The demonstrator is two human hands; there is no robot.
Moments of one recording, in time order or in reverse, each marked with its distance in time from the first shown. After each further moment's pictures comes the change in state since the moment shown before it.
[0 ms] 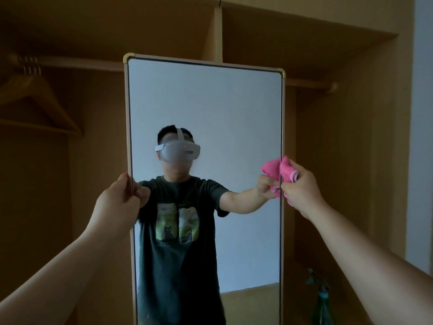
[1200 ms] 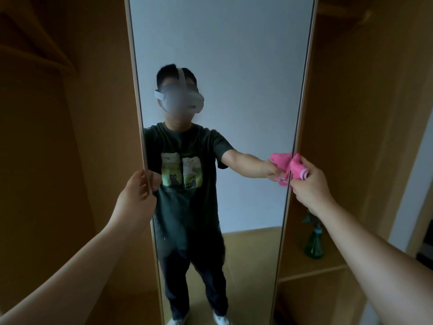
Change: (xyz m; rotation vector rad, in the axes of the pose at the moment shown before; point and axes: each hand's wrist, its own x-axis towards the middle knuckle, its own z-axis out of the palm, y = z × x) left_hand -0.082 -0.088 0.024 -0.106 -0.193 -0.191; right_hand -0.079 0.093 0.018 -0.135 -0.041 0.242
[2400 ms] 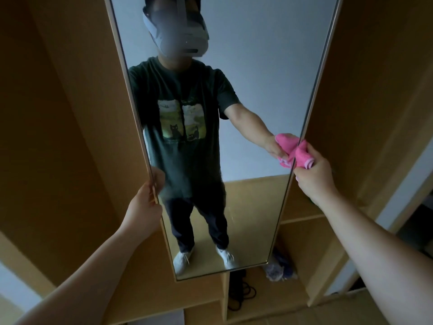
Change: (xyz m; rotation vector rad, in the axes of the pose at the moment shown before) left_hand -0.075 -0.110 0.040 0.172 -0.185 -0.219; right_hand -0.057 0.088 0.029 -0.066 -0.043 0.095
